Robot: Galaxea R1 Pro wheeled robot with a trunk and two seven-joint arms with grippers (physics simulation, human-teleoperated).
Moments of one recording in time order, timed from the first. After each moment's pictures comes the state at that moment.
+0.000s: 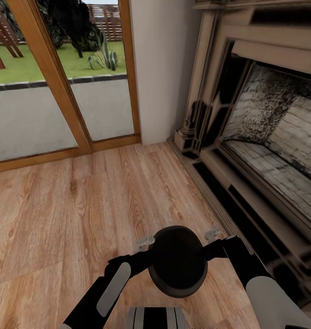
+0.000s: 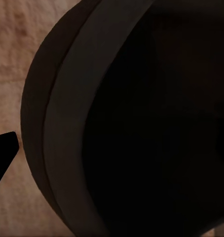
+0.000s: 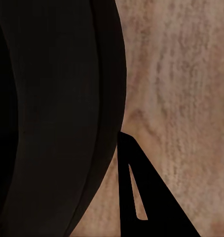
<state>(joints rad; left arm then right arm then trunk) -0.42 -0.11 -0.40 -1.14 0.82 0.57 0.31 -0.68 -0.05 -0.12 -0.69 0.58 0.53 0.61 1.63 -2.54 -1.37</state>
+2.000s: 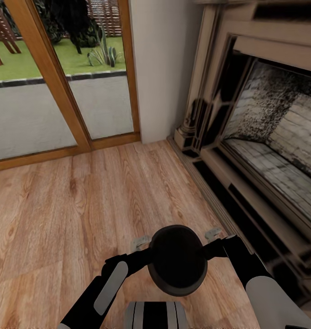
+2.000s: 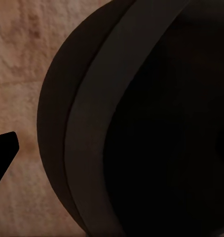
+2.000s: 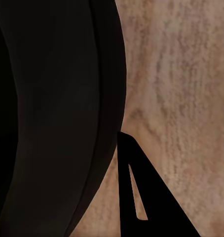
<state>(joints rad) -0.41 -0.10 -0.38 -1.14 0.82 0.57 0.31 -0.68 -0.05 -0.13 -0.70 0.57 0.53 0.60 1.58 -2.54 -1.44</state>
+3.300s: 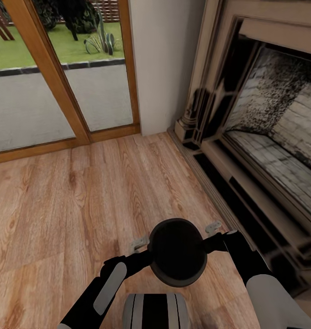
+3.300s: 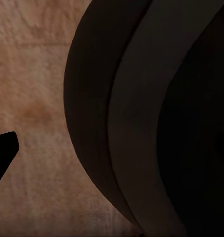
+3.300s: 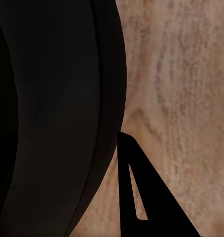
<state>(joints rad) -0.42 -0.10 -0.35 -1.10 0.82 0.57 0.31 -0.68 -0.04 -0.13 -0.77 0.57 0.53 0.62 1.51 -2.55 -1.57</state>
